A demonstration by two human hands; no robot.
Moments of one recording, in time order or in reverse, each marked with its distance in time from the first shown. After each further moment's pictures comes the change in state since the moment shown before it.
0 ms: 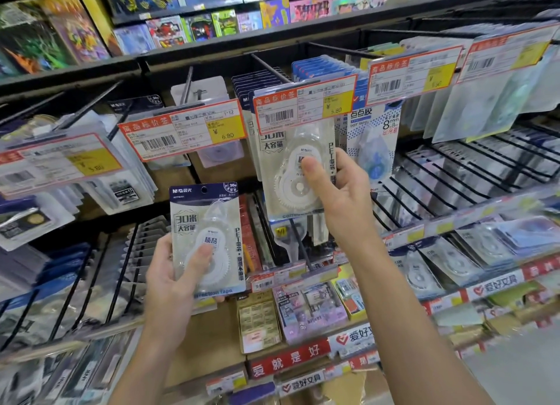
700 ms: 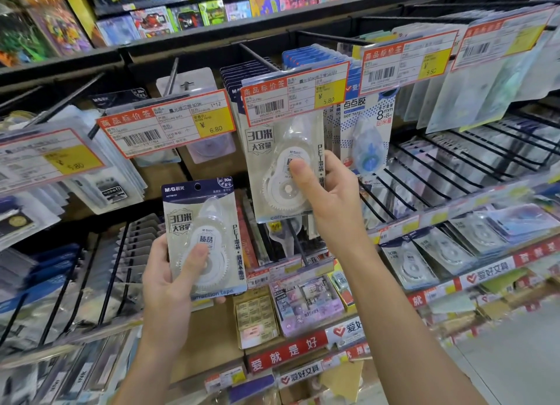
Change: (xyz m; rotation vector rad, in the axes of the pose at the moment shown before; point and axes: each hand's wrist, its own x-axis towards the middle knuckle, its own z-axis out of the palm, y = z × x) left_hand -0.005 0.000 0.008 -0.074 0.016 -0.012; right_hand -0.009 0.009 0.006 0.076 -0.018 0.022
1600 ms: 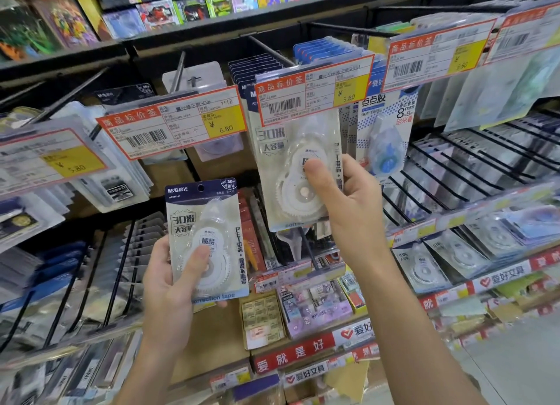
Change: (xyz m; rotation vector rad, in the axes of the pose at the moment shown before) left_hand 0.008 0.000 -0.006 0.007 0.022 -0.034; right_hand -0.006 -0.014 0.005 -0.007 0.088 0.093
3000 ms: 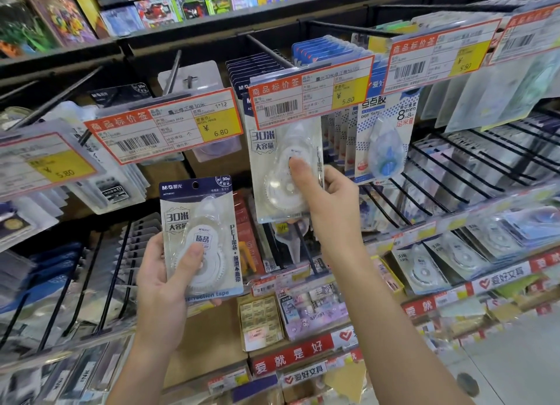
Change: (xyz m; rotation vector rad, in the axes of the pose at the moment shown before) left_hand 0.010 -0.001 0.000 -0.032 0.006 -0.008; right_hand 0.014 0.024 0.016 0.029 0.074 0.126
